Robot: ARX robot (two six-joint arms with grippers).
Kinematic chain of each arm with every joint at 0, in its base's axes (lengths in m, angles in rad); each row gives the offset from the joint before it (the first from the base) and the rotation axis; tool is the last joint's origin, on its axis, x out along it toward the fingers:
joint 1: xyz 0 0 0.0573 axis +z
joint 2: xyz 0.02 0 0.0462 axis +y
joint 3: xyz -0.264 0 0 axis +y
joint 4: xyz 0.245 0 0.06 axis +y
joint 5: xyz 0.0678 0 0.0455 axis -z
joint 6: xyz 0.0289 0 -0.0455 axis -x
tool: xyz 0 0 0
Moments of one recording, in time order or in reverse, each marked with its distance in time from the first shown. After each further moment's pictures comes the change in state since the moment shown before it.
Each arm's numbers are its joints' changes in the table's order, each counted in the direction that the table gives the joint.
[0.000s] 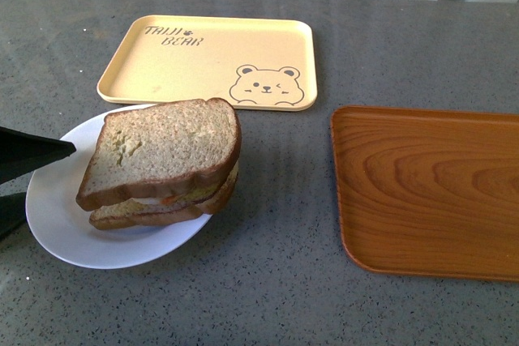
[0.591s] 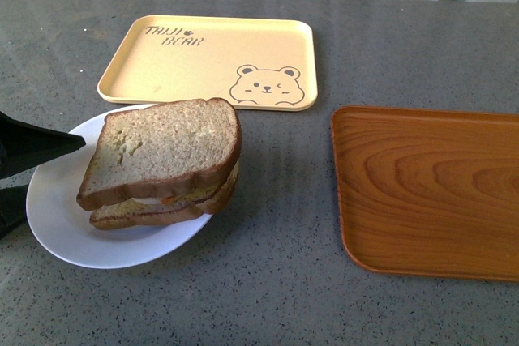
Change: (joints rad) left arm -0.020 0.025 -0.051 0.032 0.016 -0.016; right arm 0.000 0.000 0.000 0.000 0.000 0.000
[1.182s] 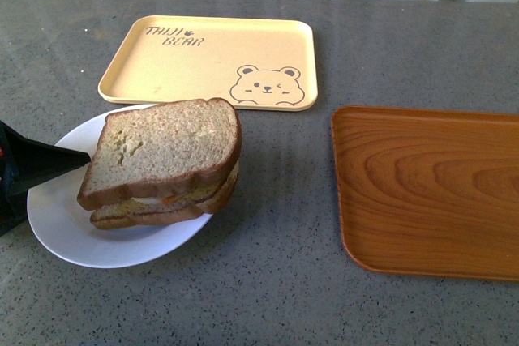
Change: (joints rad) left arm -0.018 0.027 -0.026 0.038 -0.012 -0.058; right arm 0.000 0.000 0.000 0.000 0.000 0.000
